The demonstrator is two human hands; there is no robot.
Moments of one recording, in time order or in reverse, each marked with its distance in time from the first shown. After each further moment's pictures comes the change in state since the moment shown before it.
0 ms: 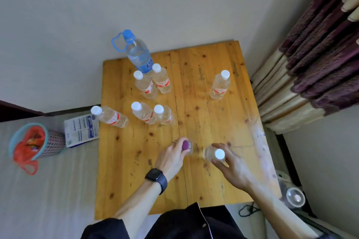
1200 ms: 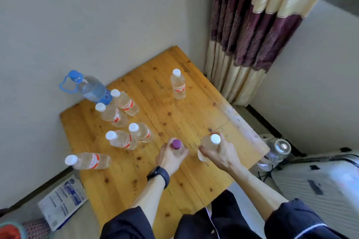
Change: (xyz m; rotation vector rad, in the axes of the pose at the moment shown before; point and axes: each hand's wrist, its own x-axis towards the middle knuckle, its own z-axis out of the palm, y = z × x) left_hand 0.020 -0.002 0.008 -0.159 -0.241 -0.060; right_hand -0.027 -0.034 0.051 0.206 0.531 0.495
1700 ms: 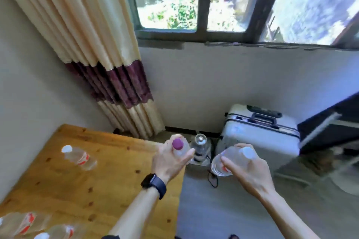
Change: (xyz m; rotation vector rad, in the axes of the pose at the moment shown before) left_hand -0.100 0.222 0.087 0.212 -0.235 0.972; right_hand -0.255 0.094 -0.152 0.249 0.905 0.336
